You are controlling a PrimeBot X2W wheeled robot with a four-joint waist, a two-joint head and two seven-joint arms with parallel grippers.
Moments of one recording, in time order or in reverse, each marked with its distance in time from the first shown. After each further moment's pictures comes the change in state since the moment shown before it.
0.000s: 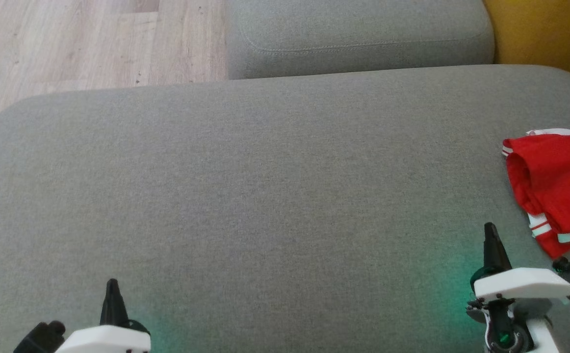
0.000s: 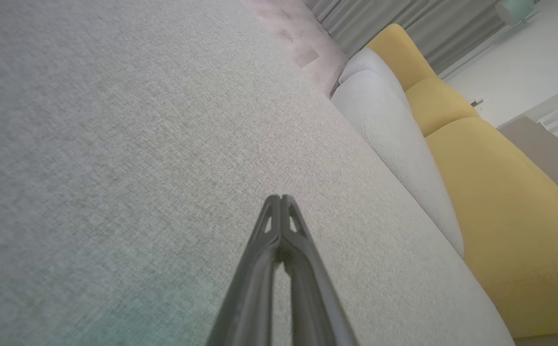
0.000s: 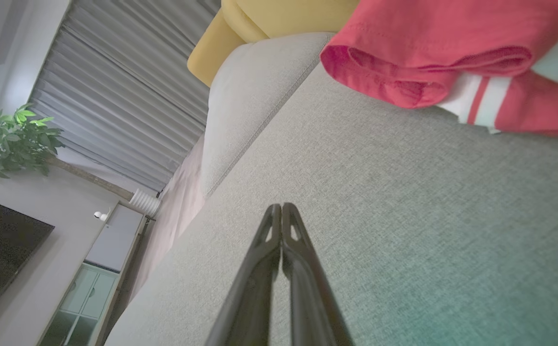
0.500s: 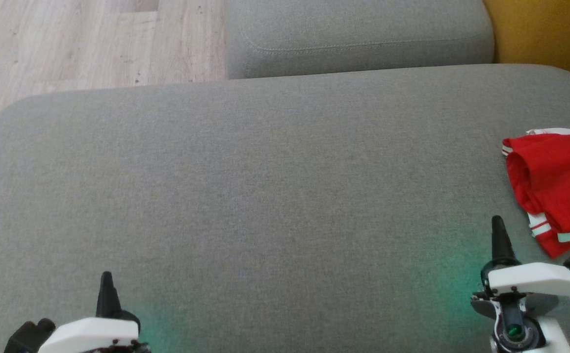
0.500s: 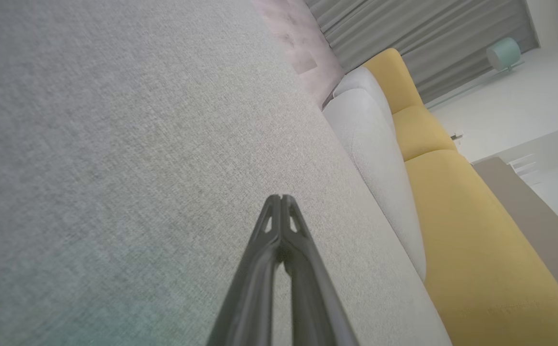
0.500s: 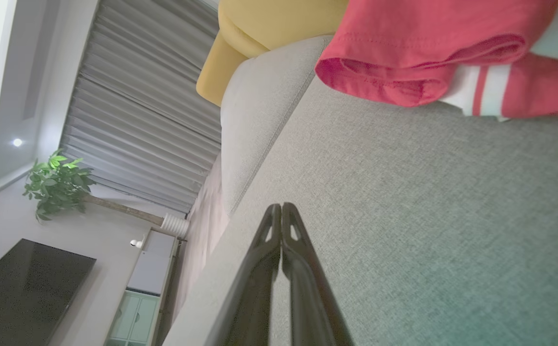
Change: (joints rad) left arm -0.019 0.000 0.025 -0.026 -0.162 -0.016 0.044; right arm 0.002 0.000 -0.019 -0.051 0.169 0.000 0.043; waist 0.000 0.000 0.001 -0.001
